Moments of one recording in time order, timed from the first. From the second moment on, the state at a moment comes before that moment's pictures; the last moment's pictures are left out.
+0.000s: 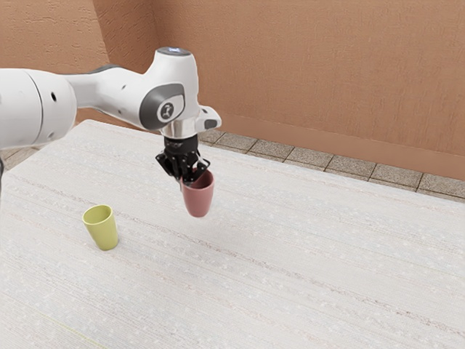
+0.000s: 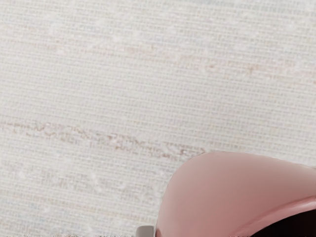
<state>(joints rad) -0.25 0.29 0.18 -1.71 0.05 1.94 -0.25</state>
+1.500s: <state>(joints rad) -0.22 0.24 0.60 -1.79 0.04 1.85 -0.01</state>
